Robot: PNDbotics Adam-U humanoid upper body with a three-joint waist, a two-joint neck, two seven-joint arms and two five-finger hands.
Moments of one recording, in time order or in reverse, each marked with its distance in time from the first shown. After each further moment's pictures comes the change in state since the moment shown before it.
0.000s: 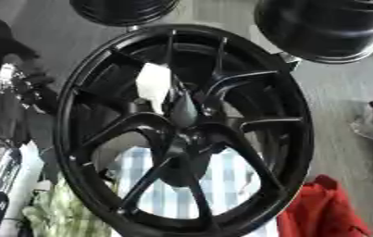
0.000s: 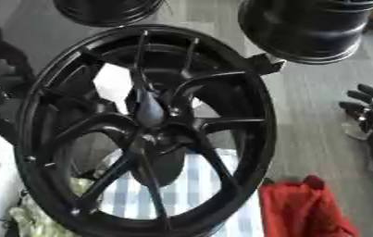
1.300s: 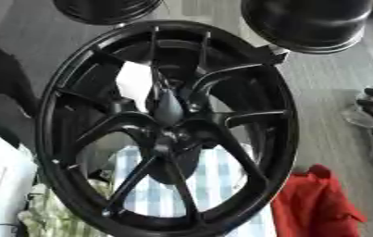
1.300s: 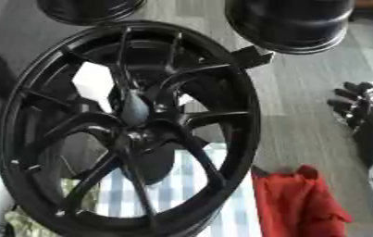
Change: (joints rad) left arm -0.493 0.438 -0.215 -0.310 -0.179 -0.009 -0.596; right arm 0.032 -0.001 0.000 0.000 0.016 0.001 -0.003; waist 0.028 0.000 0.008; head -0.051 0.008
